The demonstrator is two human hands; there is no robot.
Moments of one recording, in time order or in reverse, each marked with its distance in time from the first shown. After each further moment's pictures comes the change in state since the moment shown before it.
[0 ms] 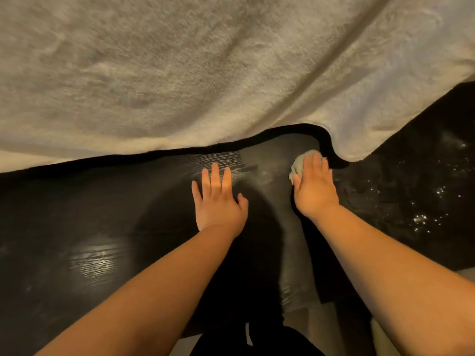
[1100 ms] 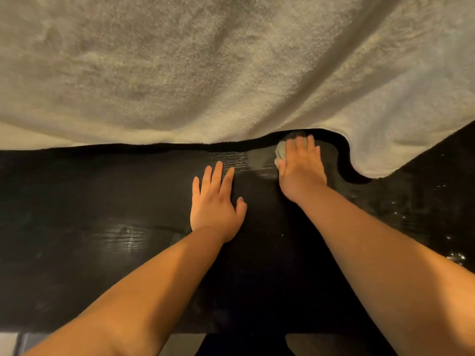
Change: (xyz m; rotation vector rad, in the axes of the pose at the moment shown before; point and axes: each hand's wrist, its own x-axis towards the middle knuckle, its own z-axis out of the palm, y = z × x) left_hand -0.001 0.006 0.002 0.070 0.075 -0.033; right_hand 0.066 -0.037 -0.002 0.012 0.004 -0.300
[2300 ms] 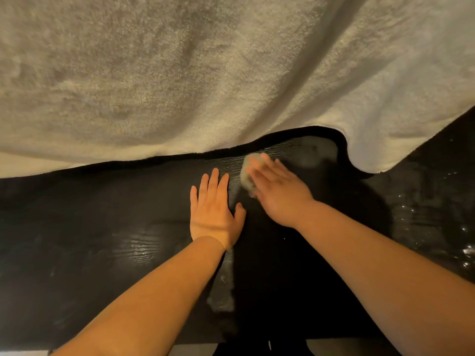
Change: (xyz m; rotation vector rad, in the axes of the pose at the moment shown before) left_hand 0.002 0.002 0.000 0.024 0.005 -0.038; right_hand -0.032 -0.021 0.009 0.037 -0.087 -0.447
